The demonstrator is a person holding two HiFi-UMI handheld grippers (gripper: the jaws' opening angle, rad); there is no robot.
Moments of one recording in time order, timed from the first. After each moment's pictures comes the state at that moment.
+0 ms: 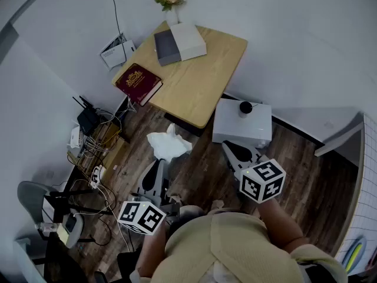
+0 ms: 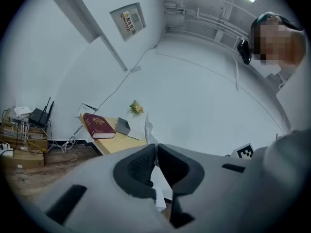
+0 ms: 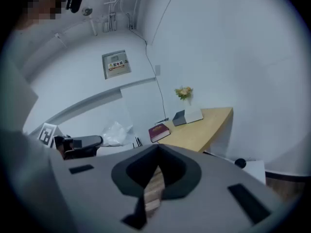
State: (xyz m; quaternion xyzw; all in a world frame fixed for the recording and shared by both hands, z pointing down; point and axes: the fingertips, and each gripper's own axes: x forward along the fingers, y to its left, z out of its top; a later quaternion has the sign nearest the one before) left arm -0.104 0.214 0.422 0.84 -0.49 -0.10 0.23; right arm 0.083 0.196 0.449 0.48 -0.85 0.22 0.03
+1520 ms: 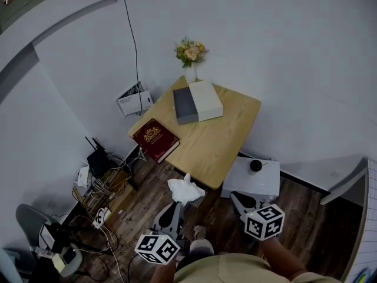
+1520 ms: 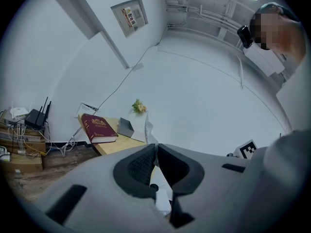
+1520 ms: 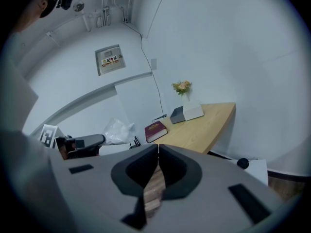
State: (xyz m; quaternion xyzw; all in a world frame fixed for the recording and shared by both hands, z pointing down) left arm -0.113 0.151 0.440 0.84 -0.49 -0.09 0.23; right arm 0.069 0.143 0.464 0.49 -0.84 0.25 0.05
